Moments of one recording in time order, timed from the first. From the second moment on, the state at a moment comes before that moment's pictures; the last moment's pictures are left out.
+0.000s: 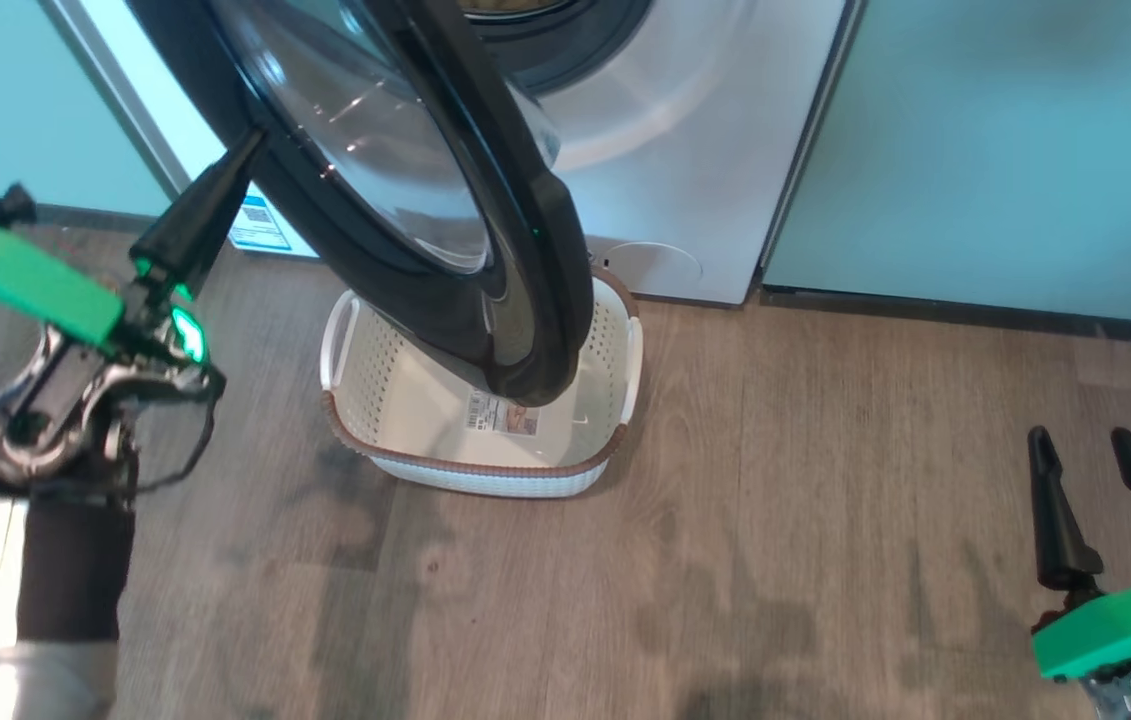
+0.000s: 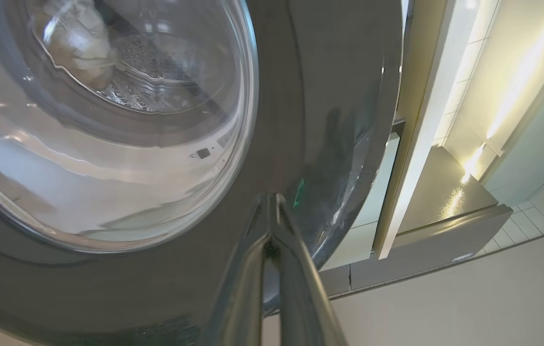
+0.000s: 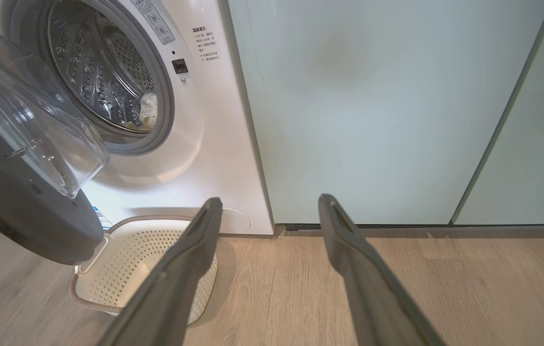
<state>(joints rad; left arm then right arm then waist) -0.48 0.27 0.10 0.12 -1.60 -0.12 0.45 0.02 -0.12 -0.01 -0.02 0.29 0.13 -0.05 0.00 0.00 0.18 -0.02</state>
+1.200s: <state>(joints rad) 0.00 0.30 -0.14 -0.12 -0.51 0.05 -0.11 0.09 -0.09 -0.03 -0.06 0.27 0.13 -0.04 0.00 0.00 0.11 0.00</state>
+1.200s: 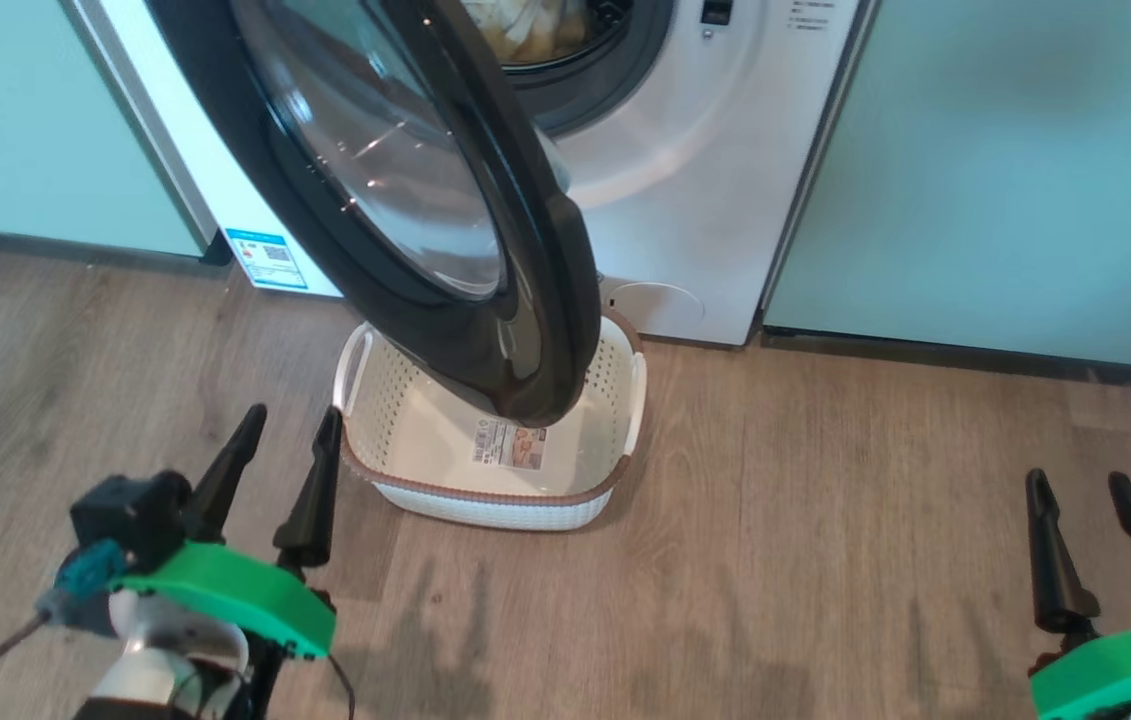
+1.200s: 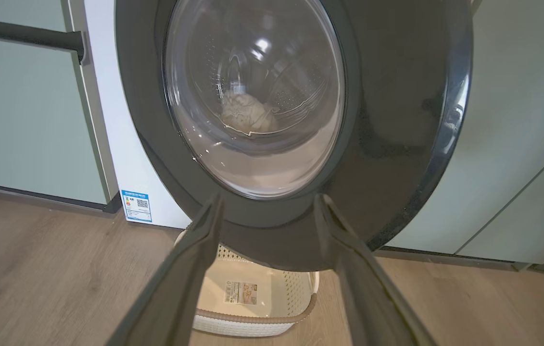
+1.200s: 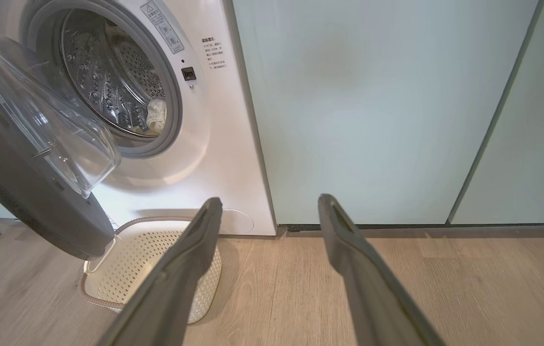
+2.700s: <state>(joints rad) 0.04 0.30 -0.20 -0.13 -0.44 0.13 -0.13 0.14 -0.07 -0.03 -0.09 0.28 0.13 0.00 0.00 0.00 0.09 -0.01</state>
